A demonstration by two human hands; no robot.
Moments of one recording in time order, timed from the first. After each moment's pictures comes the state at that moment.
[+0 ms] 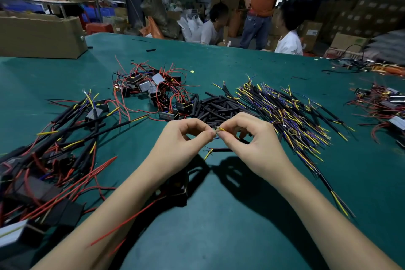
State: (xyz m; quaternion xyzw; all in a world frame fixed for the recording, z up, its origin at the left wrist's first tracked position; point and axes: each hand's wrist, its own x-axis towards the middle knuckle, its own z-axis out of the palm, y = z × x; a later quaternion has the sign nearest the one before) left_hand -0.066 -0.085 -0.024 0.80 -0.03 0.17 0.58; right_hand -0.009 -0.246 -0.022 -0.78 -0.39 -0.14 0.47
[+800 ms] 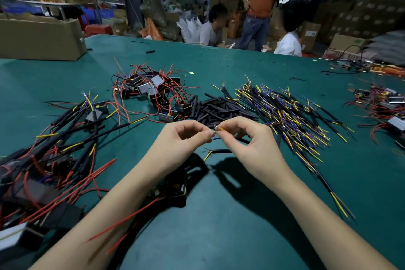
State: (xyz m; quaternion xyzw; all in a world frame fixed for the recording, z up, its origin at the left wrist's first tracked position) left_hand -0.063 -0.078 -0.028 0.76 -0.03 0.13 0.64; right_hand -0.013 -0.242 -0.024 -0.77 -0.36 -0.12 0.51
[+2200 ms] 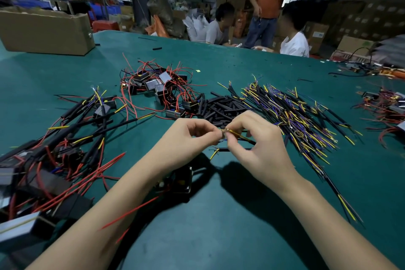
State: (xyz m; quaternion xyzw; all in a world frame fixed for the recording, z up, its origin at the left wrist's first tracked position) left_hand -0.067 -0.078 -0.018 0.80 -0.04 0.11 0.58; right_hand -0.018 -0.242 -0.020 -0.79 -0.43 -0.26 0.36
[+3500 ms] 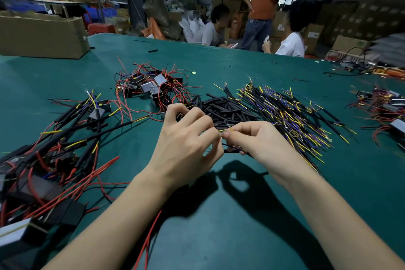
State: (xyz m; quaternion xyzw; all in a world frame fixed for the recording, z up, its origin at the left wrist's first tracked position) left_hand -0.069 -0.089 -0.022 0.85 -0.17 0.49 0.03; right_hand -0.020 -0.245 -0.002 -0.77 -0.23 0.10 0.59
